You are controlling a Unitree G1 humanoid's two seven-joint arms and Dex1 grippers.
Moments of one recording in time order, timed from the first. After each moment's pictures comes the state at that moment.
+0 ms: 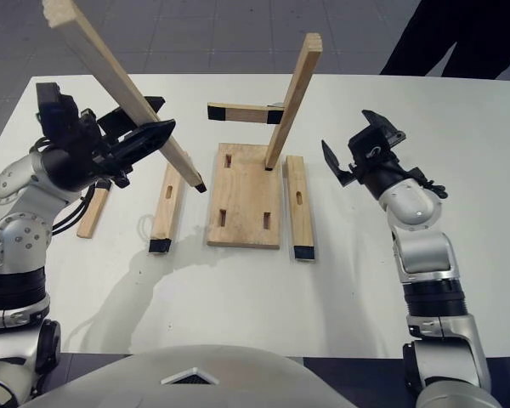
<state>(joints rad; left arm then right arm) -0.26 0.52 0.08 -0.21 -0.77 0.39 -0.89 -0.18 -0.66 0.04 -0.01 0.10 0.10 0.39</state>
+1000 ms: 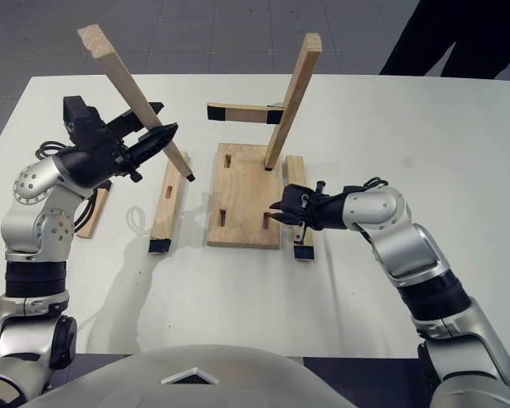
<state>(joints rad) -0.29 0.43 0.06 -0.05 -0.52 0.21 -0.89 -0.26 -0.72 0.37 -0.20 0.08 0.37 0.96</state>
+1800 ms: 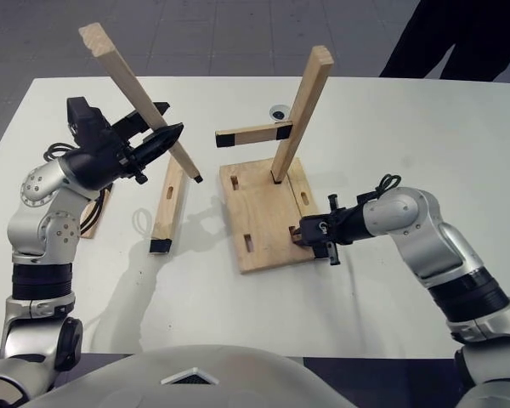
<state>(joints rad) -0.27 0.39 0.05 -0.12 -0.56 0.24 -0.88 -0.28 -0.96 0.42 -0.07 -0.07 0.01 1.24</state>
